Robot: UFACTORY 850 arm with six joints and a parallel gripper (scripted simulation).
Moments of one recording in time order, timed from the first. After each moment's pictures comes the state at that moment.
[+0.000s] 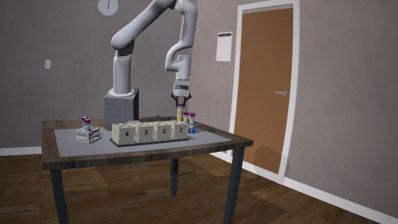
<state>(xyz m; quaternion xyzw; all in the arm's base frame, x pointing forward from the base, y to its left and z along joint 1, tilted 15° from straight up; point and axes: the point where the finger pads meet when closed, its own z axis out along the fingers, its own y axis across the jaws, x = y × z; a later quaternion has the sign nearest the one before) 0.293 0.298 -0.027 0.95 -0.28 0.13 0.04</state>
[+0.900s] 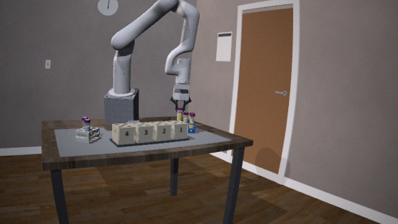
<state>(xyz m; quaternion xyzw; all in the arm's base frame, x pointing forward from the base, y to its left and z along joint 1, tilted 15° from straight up) 0.298 0.294 -0.050 0.95 -0.28 0.13 0.04</state>
